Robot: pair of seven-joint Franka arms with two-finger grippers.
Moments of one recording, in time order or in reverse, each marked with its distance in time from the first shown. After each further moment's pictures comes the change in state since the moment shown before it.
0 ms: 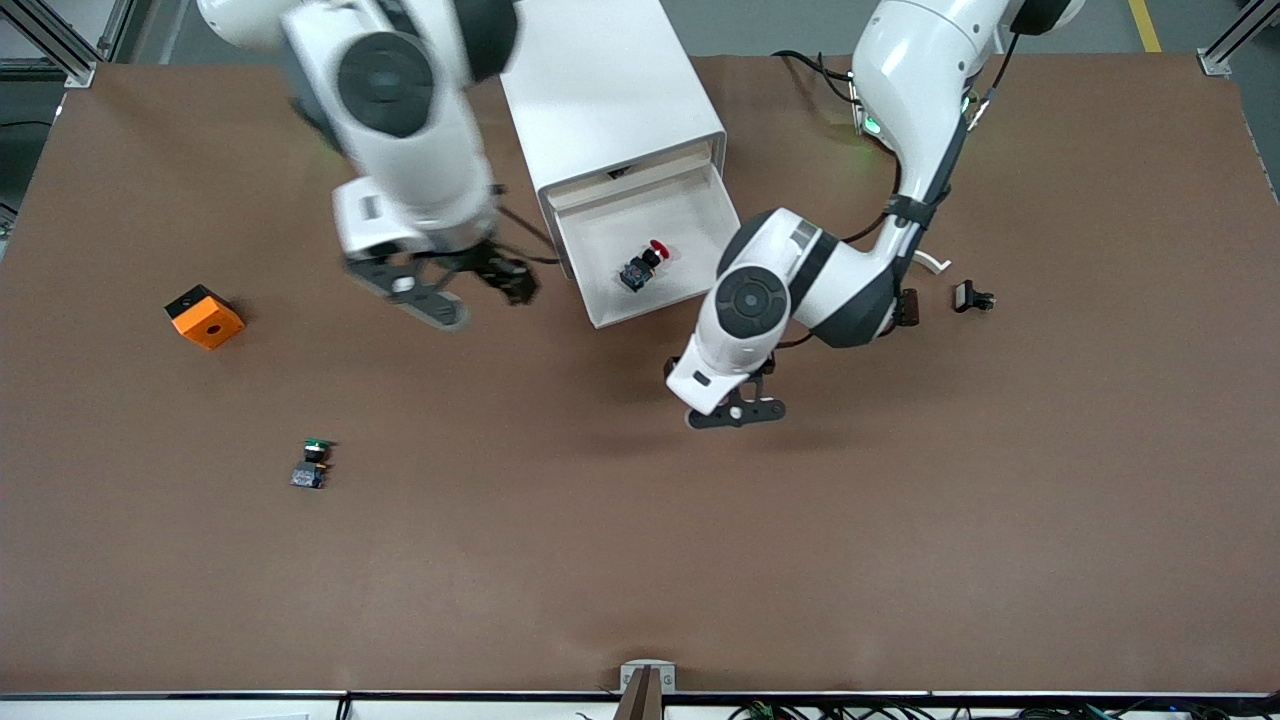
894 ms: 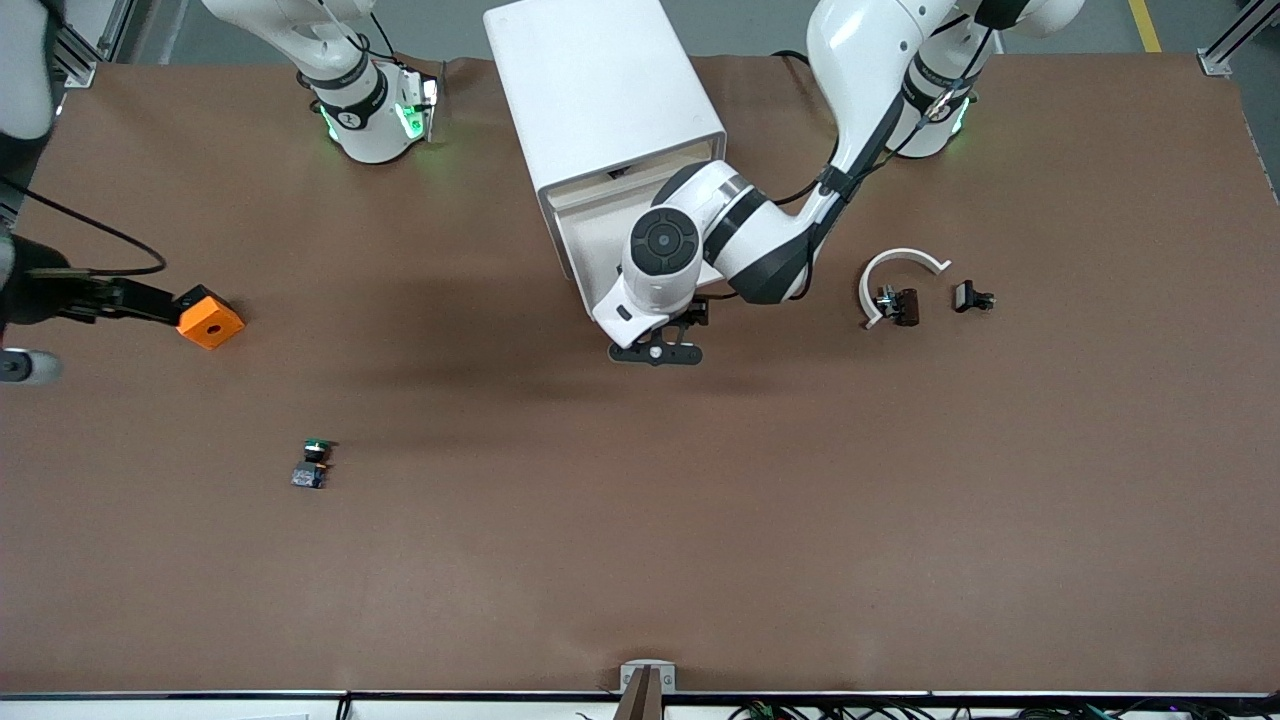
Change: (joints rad) left arm -0.050 -0.023 -0.117 -0.059 0.000 0.000 -0.002; right arm -0.563 -0.050 0.000 -0.007 -0.002 -0.097 -0.966
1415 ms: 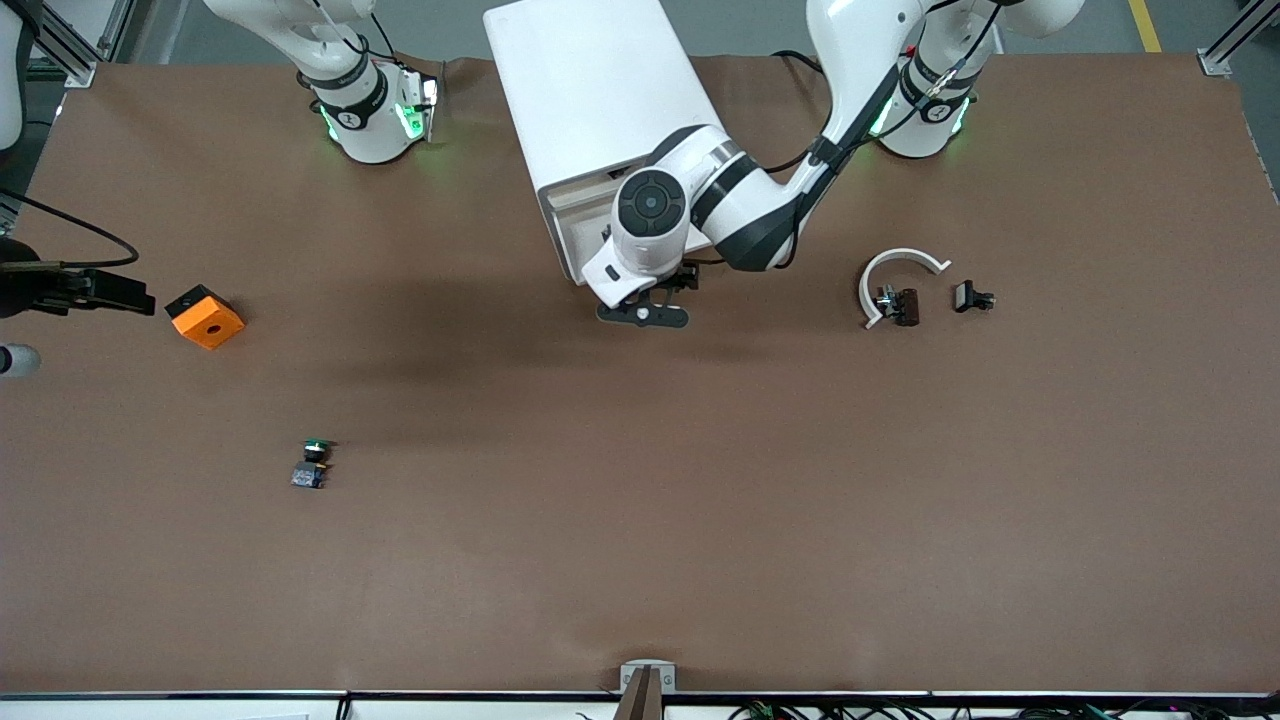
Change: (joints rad) left arm 0.000 -0.060 -0.077 -0.094 -0.030 -0.001 -0.004; right arm -0.026 0.001 0.005 0.000 -0.035 -0.024 -0.055
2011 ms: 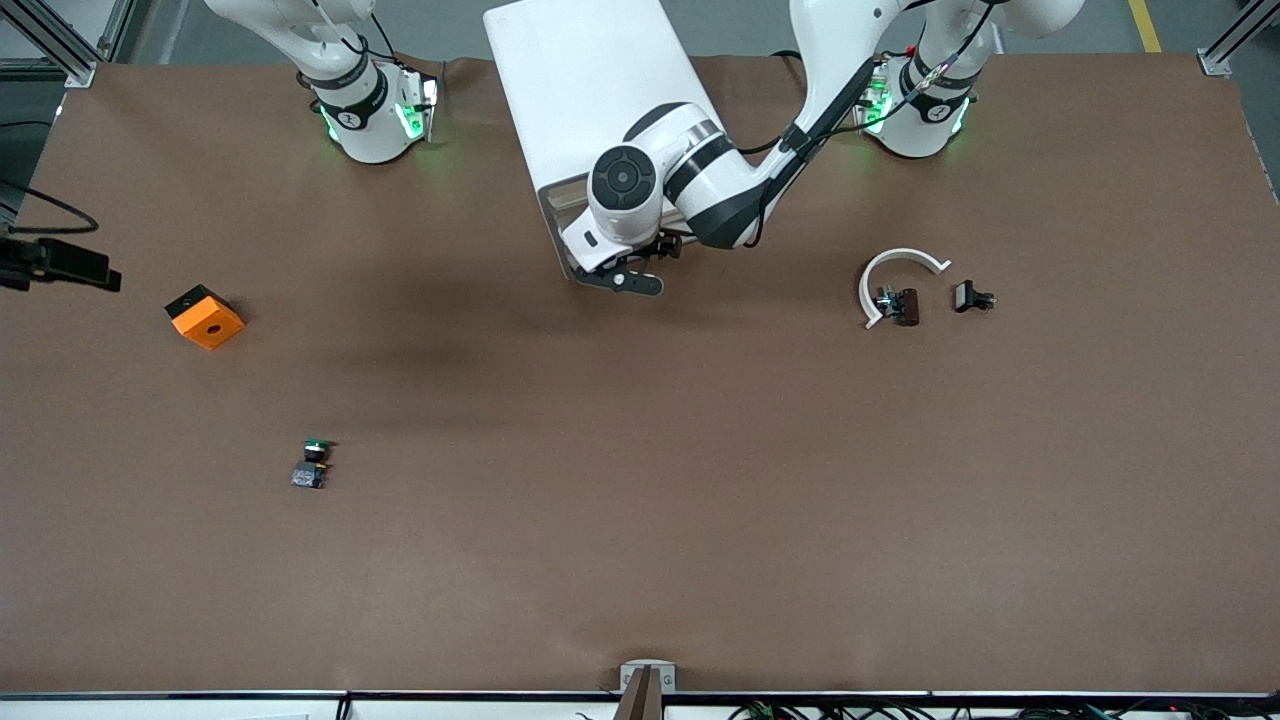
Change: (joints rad) left arm -0.001 0.000 -0.091 -0.051 -0.008 0.000 0.000; right arm -0.009 -0.035 0.000 0.074 0.000 -0.094 -0.001
